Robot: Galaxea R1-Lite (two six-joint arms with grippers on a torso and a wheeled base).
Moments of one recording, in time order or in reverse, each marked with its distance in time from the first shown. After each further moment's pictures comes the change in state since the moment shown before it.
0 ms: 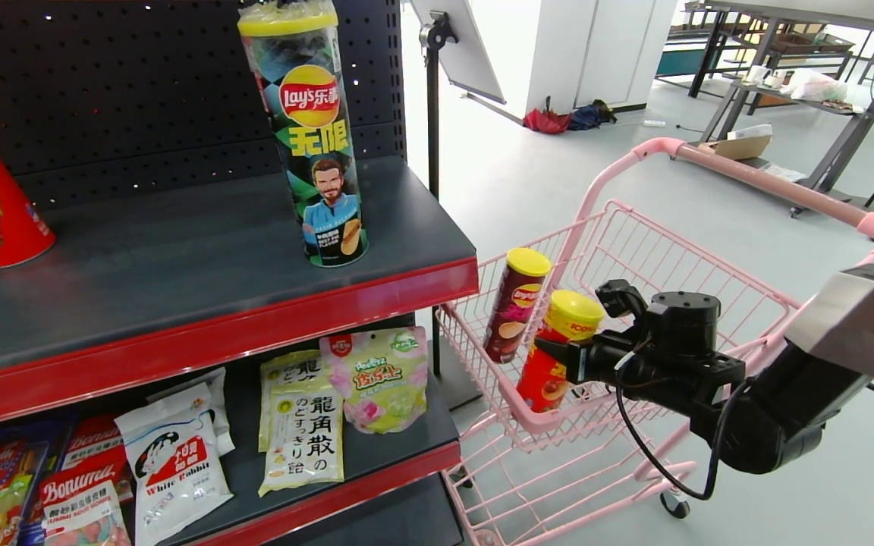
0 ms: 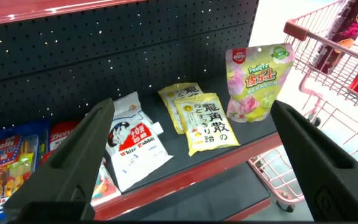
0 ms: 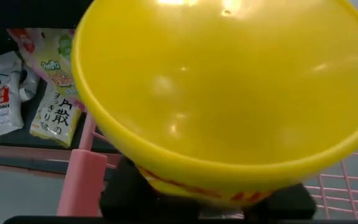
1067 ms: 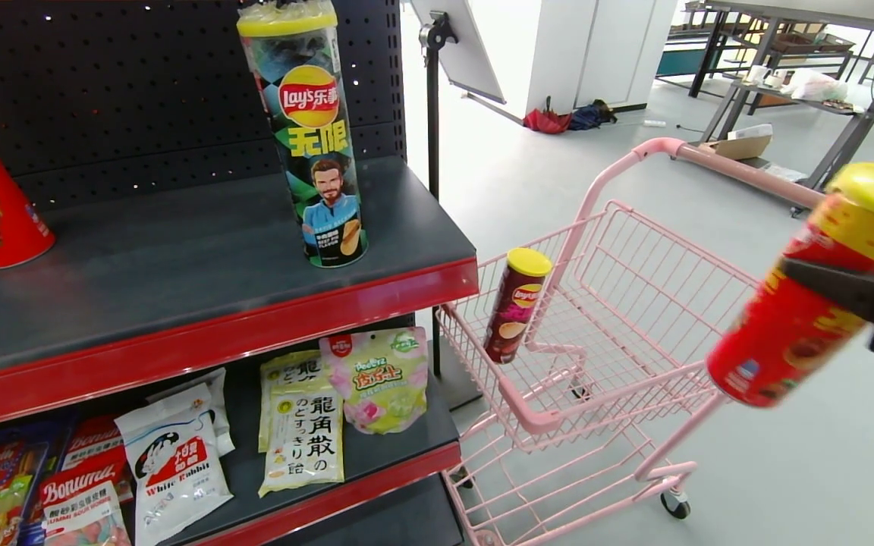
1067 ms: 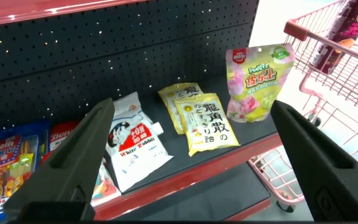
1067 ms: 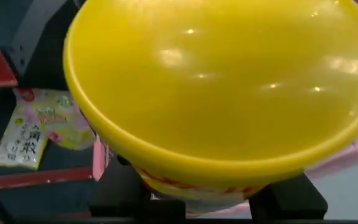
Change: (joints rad) left arm 0.000 0.000 0.000 0.000 0.000 0.001; right arm -0.013 -1.104 -0.036 0.988 -0.362 -0.198
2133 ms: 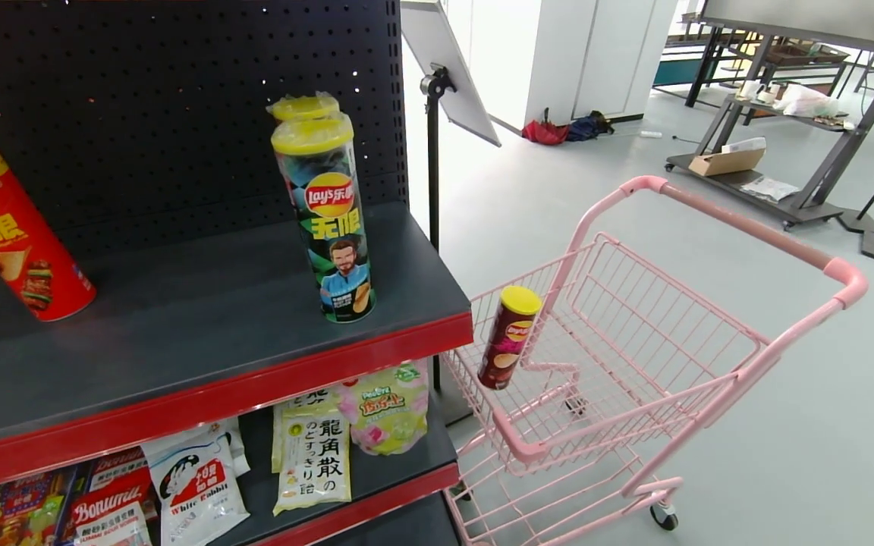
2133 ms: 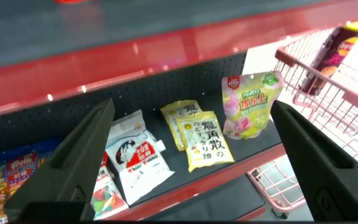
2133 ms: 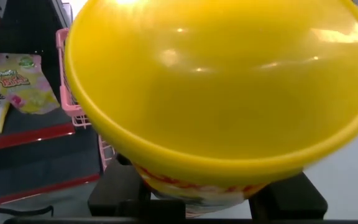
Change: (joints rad) left arm 0.000 0.000 0.000 0.000 0.000 0.000; right arm -0.154 -0.607 0.118 0.470 -0.035 -0.078
